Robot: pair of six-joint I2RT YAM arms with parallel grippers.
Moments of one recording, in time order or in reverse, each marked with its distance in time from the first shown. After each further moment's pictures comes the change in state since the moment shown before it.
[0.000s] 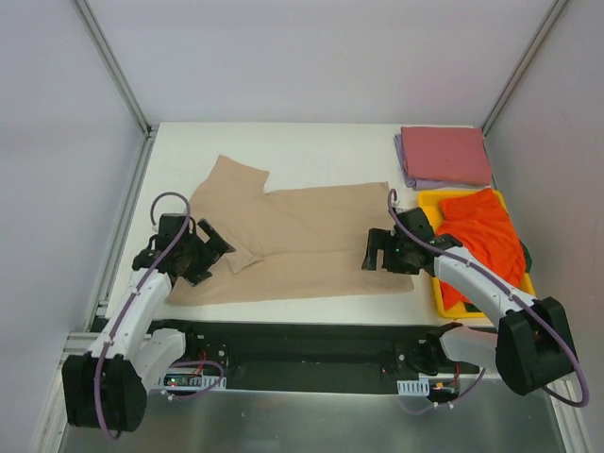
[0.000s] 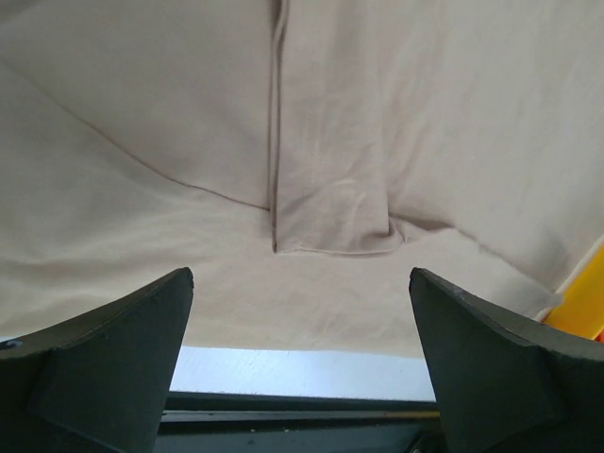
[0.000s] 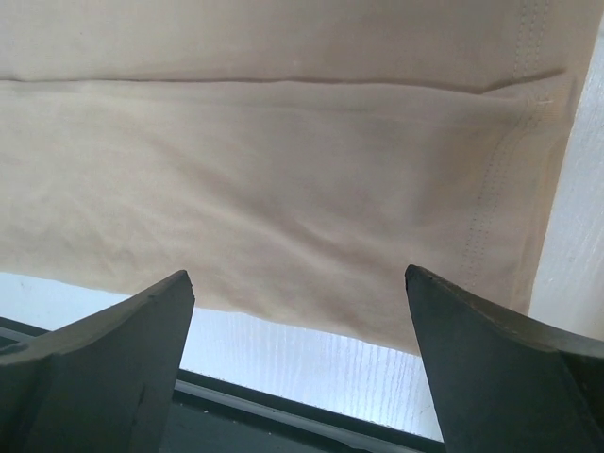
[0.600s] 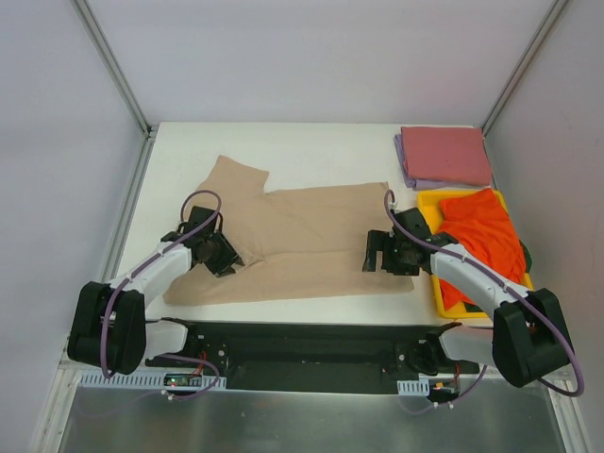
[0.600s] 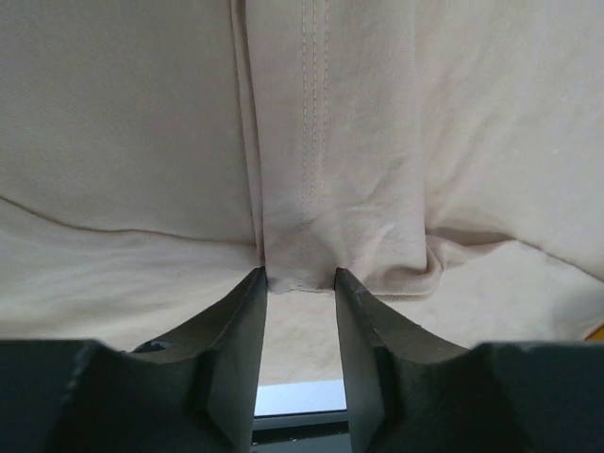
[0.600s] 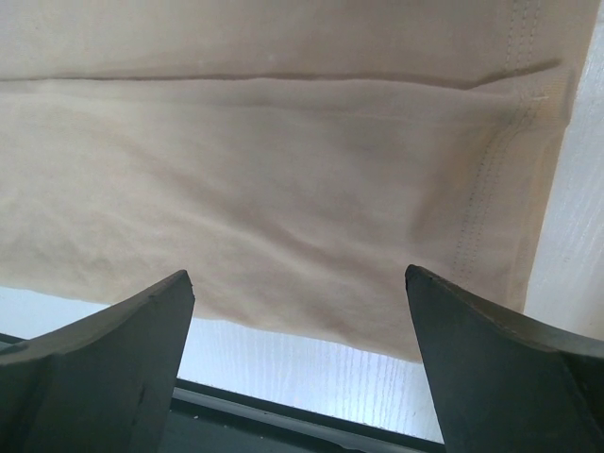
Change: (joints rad) left arm -0.193 0.371 0.035 0.149 -0.007 -0.040; right arm 0.003 0.051 0.005 0.000 0.019 0.001
